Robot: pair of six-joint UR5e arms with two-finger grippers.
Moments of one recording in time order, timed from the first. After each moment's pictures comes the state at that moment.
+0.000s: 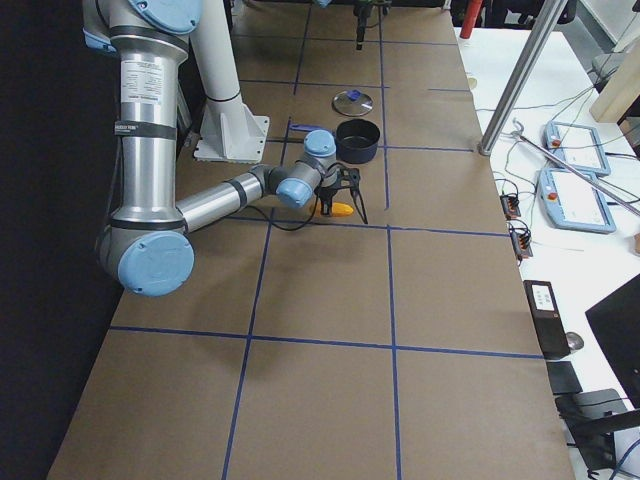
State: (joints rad) left arm -0.96 -1.91 -2.01 -1.33 -2.21 -0.71; right arm 0.73 -1.57 1.96 -1.13 2.03 1.11
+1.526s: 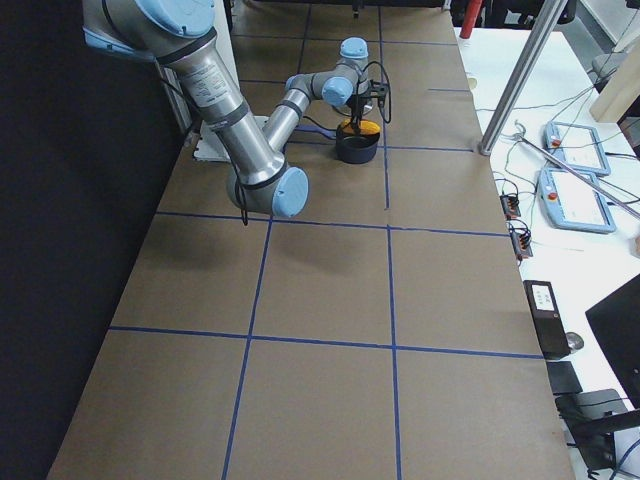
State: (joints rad) left arm -1.32 -1.52 -1.81 -1.64 -2.29 -0.06; right arm 0.60 -0.84 1.68 -1.55 1.91 1.35
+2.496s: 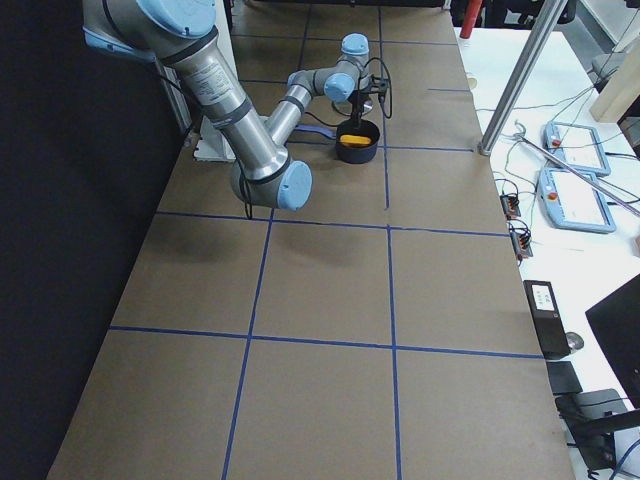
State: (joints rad) left arm -1.46 -1.48 -1.71 -1.63 -2.30 0.11; right arm 0.61 -0.80 1.64 -1.53 1.92 1.35
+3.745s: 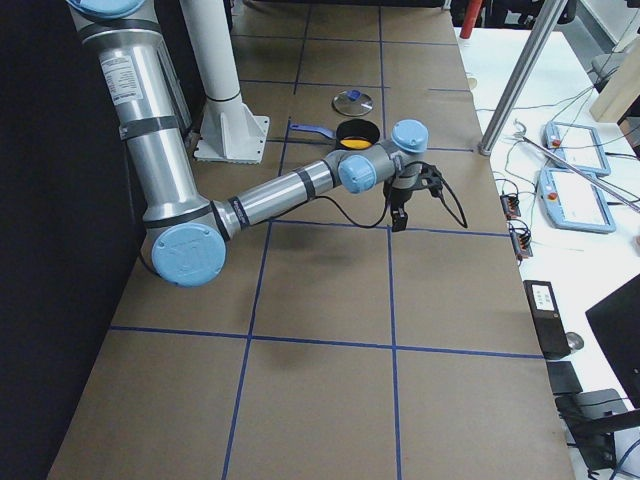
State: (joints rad) left arm -1.55 -1.52 -1.65 -1.50 -2.37 0.16; right arm 1.23 -1.34 1.69 -1.53 2.32 0.33
